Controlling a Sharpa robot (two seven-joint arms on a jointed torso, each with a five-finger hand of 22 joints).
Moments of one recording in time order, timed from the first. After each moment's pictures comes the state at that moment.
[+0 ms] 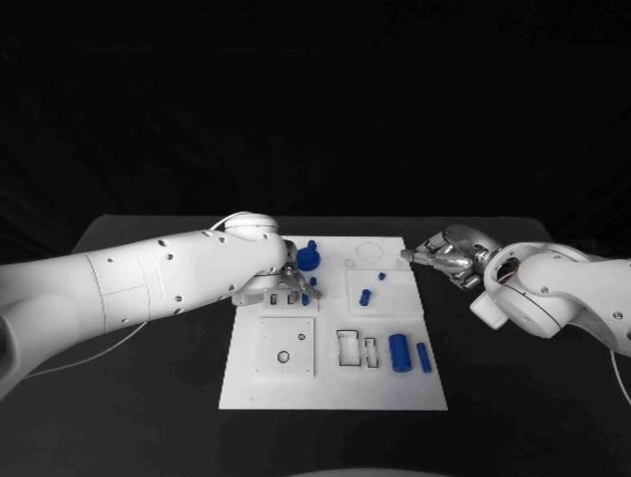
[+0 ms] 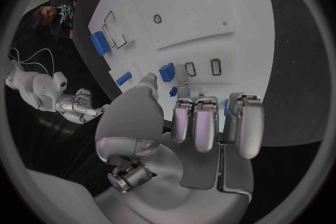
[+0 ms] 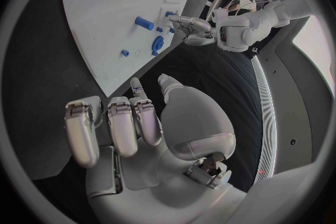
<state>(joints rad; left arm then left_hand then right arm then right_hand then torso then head) 1.35 -0.41 -0.22 1.21 -1.07 0.19 -0.68 1.01 -0.03 -0.07 0.29 0.26 1.06 0.01 0.44 0.77 1.47 -0.04 1.57 1.31 1.47 -0.08 1.57 1.31 0.01 1.47 0.05 1.57 1.31 1.30 -1.01 -0.20 1.63 -0.76 -0.38 -0.22 1.15 0.09 0.11 0.21 0.28 0.89 0.20 0.08 0.08 1.47 0.12 1.57 1.31 1.47 0.06 1.57 1.31 0.01 1.47 0.17 1.57 1.31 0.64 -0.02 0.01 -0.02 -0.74</state>
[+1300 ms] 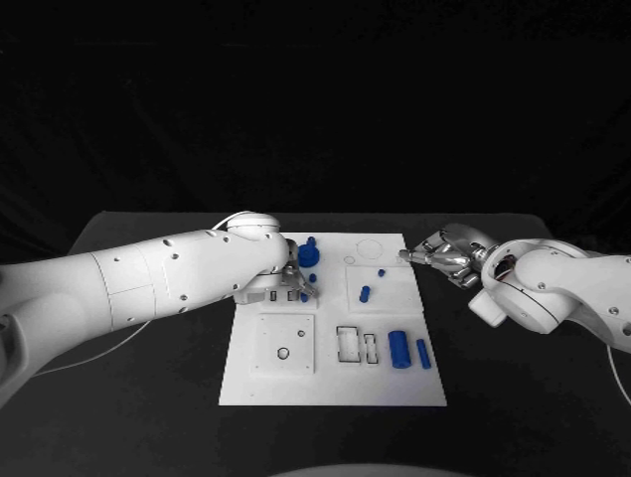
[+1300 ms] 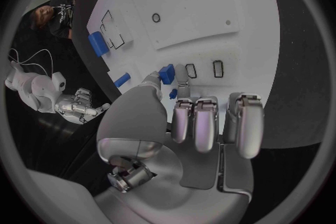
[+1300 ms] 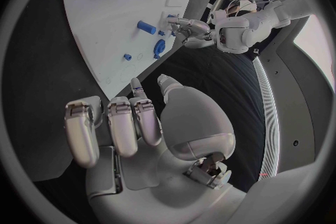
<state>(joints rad) 1.34 -0.40 -0.22 1.19 -1.08 0.18 -0.67 1.08 -0.02 -0.05 0.29 0.32 1.06 0.01 0.42 0.80 1.47 -0.04 1.57 1.31 1.47 -0.08 1.57 1.31 0.01 1.47 0.05 1.57 1.31 1.30 -1.00 -0.20 1.63 -0.76 -0.35 -0.24 1.15 0.09 0.11 0.21 0.30 0.89 0.20 0.08 0.08 1.47 0.12 1.57 1.31 1.47 0.06 1.57 1.31 0.01 1.47 0.17 1.57 1.31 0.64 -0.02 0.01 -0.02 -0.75</state>
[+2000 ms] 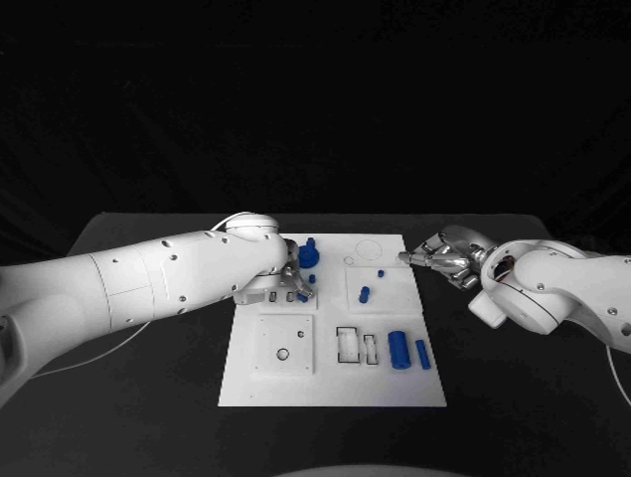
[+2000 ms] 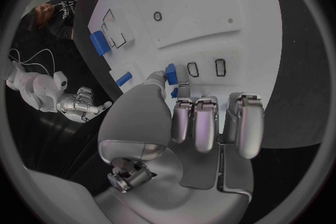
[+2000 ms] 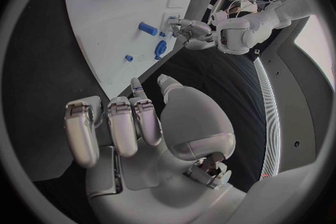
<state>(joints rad) 1.34 -0.40 -0.22 1.19 -1.08 0.18 -0.65 1.22 -0.04 0.03 0.29 0.55 1.06 0.01 0.38 0.84 1.47 -0.04 1.57 1.31 1.47 -0.08 1.57 1.31 0.01 1.47 0.05 1.57 1.31 1.30 -1.00 -0.20 1.63 -0.77 -0.34 -0.25 1.15 0.09 0.11 0.21 0.31 0.89 0.20 0.08 0.08 1.47 0.12 1.57 1.31 1.47 0.06 1.57 1.31 0.01 1.47 0.17 1.57 1.31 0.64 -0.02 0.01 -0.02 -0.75</state>
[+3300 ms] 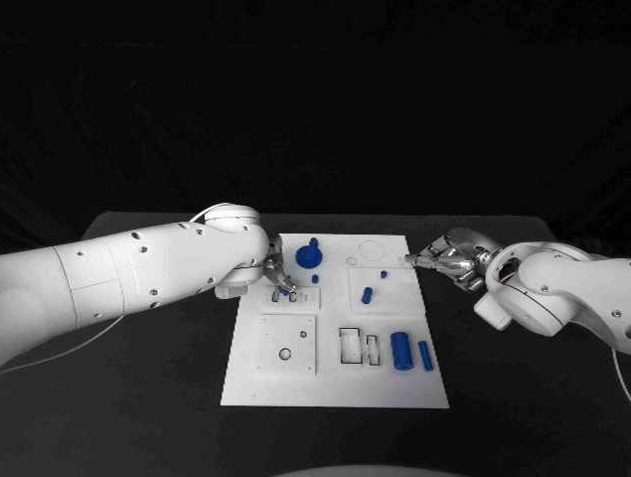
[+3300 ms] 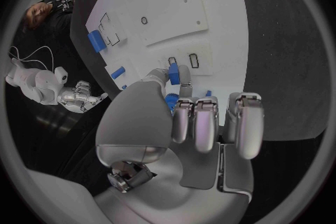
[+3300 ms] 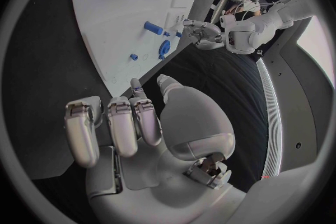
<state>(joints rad) 1.38 -0.49 -0.22 1.26 -1.08 0.18 -0.68 1.31 -0.08 0.13 0.29 0.69 1.06 0.01 0.35 0.90 1.47 -0.04 1.57 1.31 1.47 -0.08 1.57 1.31 0.01 1.47 0.05 1.57 1.31 1.29 -1.00 -0.20 1.61 -0.77 -0.34 -0.26 1.16 0.09 0.11 0.21 0.32 0.89 0.21 0.08 0.08 1.47 0.12 1.57 1.31 1.47 0.06 1.57 1.31 0.01 1.47 0.17 1.57 1.31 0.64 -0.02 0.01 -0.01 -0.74</state>
